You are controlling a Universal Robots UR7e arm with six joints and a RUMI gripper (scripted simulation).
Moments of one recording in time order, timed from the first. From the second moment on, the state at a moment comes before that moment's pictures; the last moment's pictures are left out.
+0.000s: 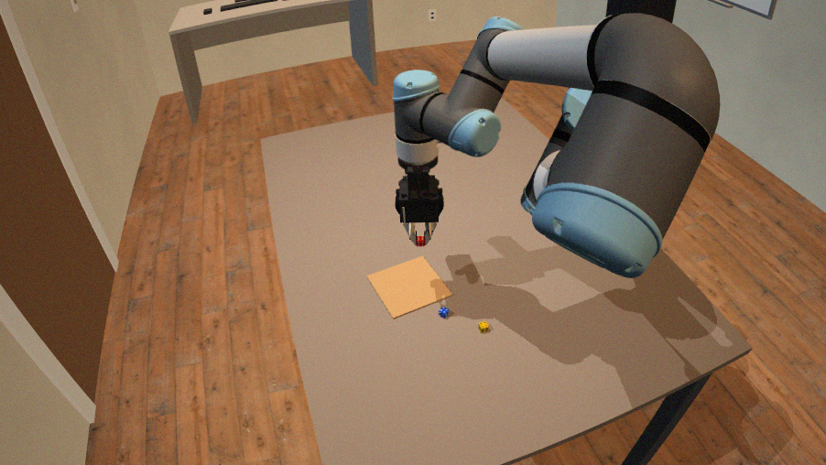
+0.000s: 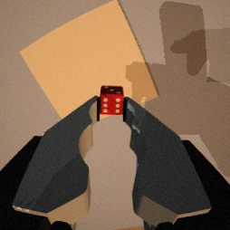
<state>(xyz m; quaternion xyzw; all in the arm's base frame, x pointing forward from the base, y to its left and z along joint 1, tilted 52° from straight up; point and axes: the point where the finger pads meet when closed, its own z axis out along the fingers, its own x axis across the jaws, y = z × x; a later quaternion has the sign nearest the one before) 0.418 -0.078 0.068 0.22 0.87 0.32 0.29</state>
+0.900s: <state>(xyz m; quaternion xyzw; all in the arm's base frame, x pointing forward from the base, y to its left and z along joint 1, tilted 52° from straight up) 0.444 -0.081 0.089 0.12 0.89 0.29 0.33</state>
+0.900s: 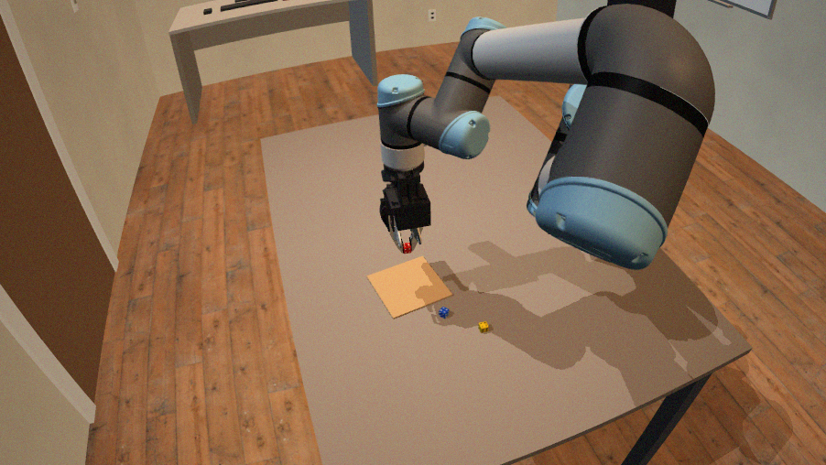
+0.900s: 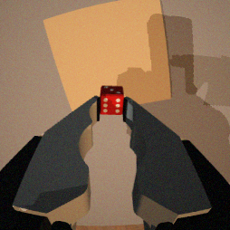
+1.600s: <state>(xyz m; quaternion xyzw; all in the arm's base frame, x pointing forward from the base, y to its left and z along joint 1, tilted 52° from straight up) 0.459 -0.070 0.075 0.12 0.89 0.29 0.33</state>
